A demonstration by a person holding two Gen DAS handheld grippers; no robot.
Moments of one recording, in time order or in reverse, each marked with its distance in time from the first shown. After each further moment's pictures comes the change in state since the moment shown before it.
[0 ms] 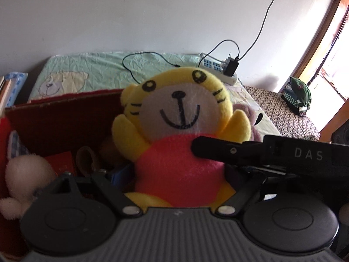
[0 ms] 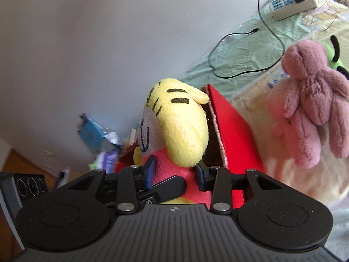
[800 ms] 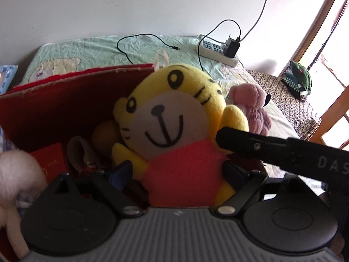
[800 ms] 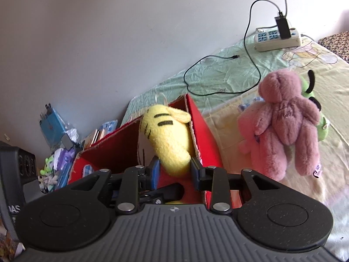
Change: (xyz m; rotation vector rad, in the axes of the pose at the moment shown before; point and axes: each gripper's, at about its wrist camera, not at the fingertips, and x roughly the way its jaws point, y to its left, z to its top) left arm 0.035 0.007 -0.004 0.032 0.076 -0.013; right arm -0.009 0.011 -0.017 -0.133 -0.098 -0.178
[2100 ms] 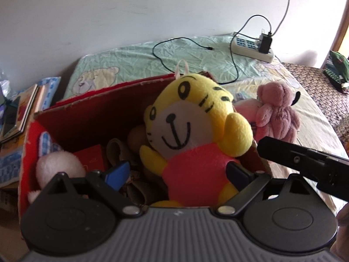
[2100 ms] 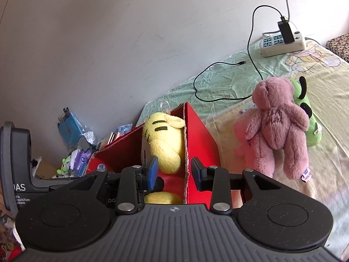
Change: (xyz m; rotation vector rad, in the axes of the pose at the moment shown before) left arm -0.020 -0.038 0.007 0.021 0.024 0.319; right arm -0.028 -0.029 0.004 -0.013 -0.001 0.113
